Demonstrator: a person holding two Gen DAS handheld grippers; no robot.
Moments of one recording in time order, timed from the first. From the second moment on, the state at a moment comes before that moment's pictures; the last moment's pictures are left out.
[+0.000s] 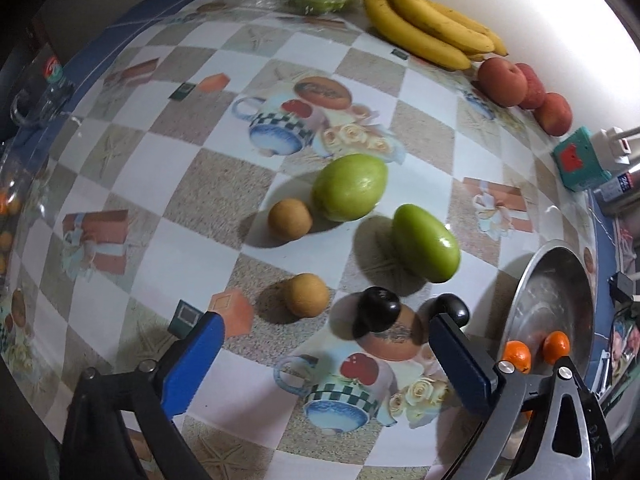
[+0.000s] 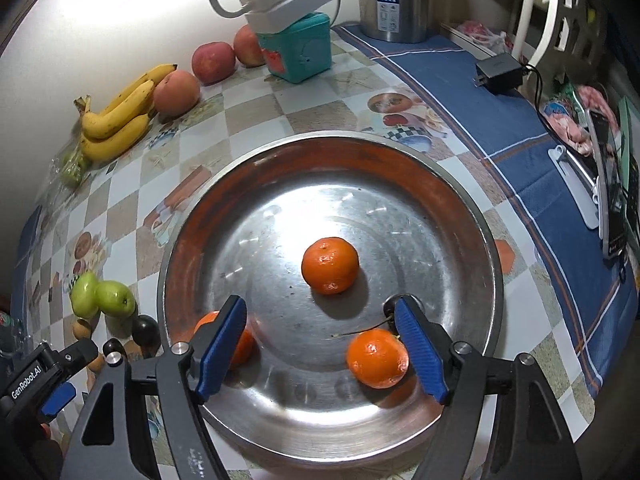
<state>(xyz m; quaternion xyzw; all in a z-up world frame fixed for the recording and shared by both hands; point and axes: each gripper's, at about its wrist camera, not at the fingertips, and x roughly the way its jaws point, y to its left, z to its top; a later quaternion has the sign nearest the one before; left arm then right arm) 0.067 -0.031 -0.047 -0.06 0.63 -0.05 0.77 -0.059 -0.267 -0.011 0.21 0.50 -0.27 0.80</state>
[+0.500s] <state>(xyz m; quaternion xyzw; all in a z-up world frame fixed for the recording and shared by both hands) 0.066 -0.020 -0.050 -0.07 0.63 -0.03 0.77 -0.057 -0.262 -0.011 0.20 0.50 -0.27 0.80</state>
